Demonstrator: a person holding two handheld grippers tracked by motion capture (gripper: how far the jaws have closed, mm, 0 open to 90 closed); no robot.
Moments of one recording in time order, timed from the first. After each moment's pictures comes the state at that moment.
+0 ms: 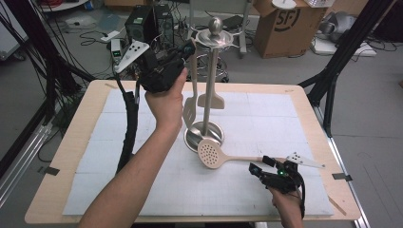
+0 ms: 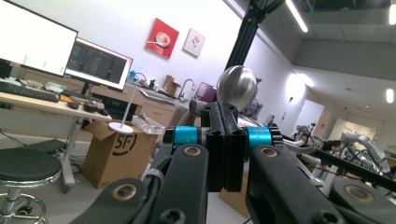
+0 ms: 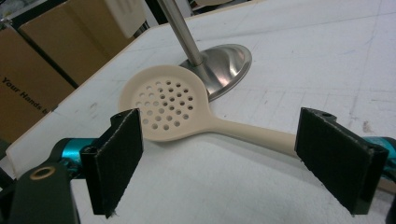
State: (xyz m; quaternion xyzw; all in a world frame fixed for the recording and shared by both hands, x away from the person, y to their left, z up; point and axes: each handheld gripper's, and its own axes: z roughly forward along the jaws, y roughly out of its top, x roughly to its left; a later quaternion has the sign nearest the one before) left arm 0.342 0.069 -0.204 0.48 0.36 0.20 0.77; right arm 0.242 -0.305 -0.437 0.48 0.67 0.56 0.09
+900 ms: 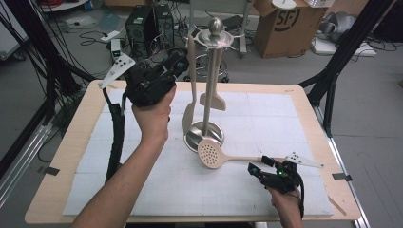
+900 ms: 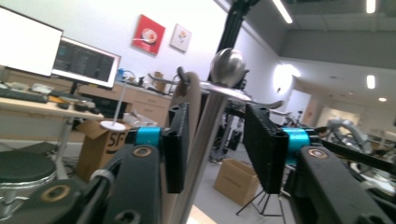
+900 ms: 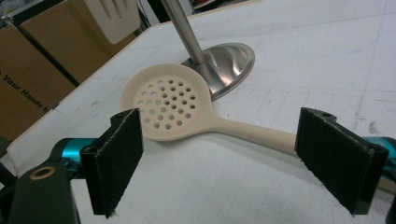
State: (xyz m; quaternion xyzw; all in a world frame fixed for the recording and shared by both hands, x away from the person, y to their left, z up) left arm 0.320 0.097 -0.221 0.51 0.33 0.19 0.78; right arm 0.242 -0.302 -0.437 0.48 0.67 0.56 0.08
